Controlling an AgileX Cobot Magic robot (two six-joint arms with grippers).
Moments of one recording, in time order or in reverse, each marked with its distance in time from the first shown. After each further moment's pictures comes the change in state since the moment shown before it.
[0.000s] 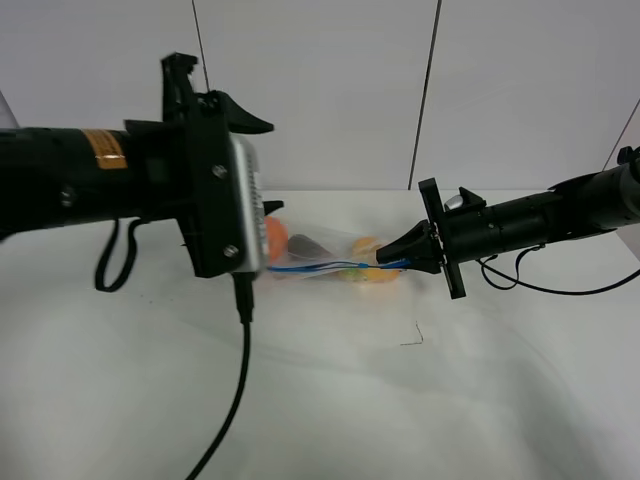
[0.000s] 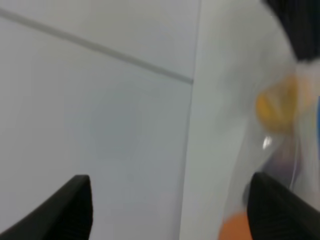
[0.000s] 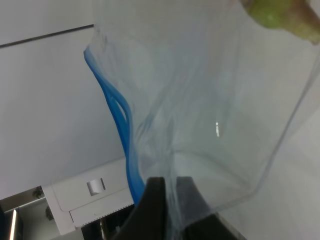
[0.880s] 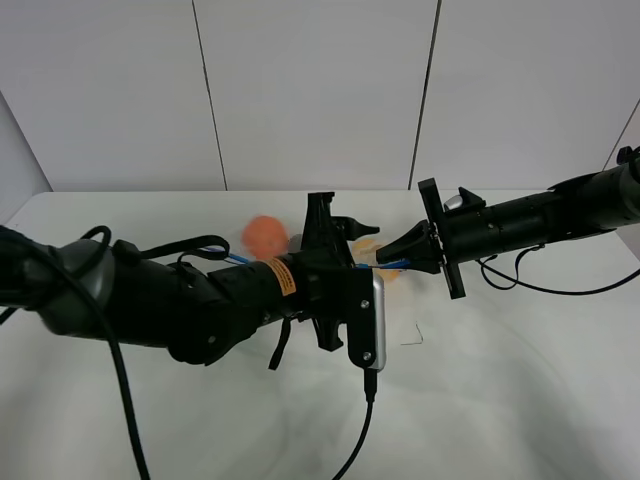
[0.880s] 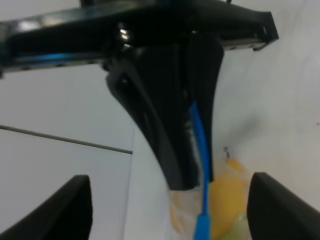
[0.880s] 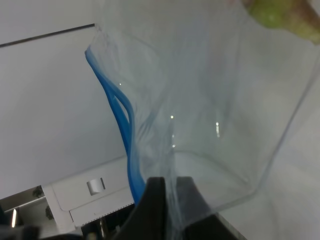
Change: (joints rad) left arm -0.150 0.548 -0.001 -0.001 -0.583 -0.032; right arm 0.002 0.000 0.000 0.000 0.000 0.000
